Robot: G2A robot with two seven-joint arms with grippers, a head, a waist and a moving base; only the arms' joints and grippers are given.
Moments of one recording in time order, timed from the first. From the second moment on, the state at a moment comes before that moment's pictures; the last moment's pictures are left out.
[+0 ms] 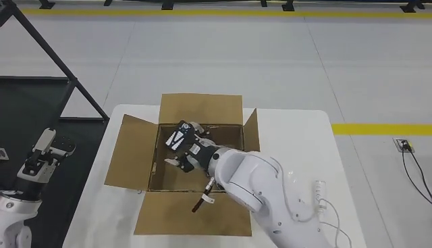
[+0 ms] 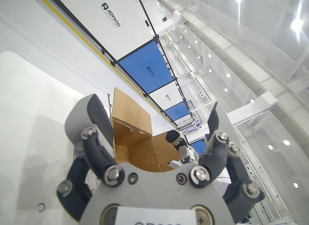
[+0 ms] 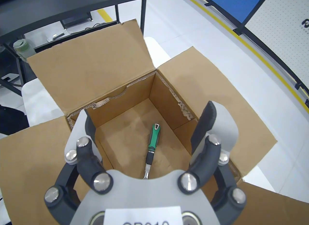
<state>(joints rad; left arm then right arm) 1.42 -1.05 -2.01 -1.81 -0.27 -0.26 -0.47 -0.70 -1.54 0.91 -1.65 -1.28 -0.26 0.77</state>
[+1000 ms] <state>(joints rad) 1.42 -1.05 -2.01 -1.81 -0.27 -0.26 -0.47 -1.39 -1.47 1.68 -2.06 -1.22 0.11 0.55</state>
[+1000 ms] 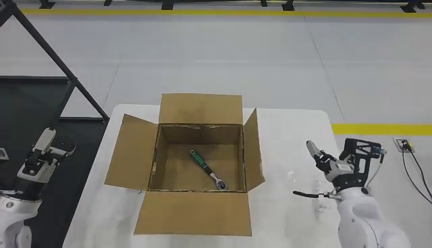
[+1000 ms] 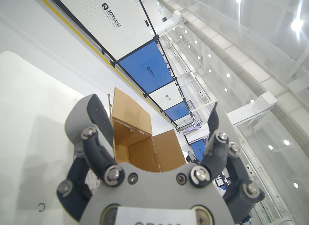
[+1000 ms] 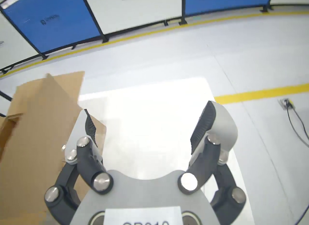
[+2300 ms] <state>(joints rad) 1.42 -1.05 -2.01 -1.81 -0.27 -0.26 -0.47 -1.42 -1.42 1.73 -1.92 -1.39 0.01 1.03</state>
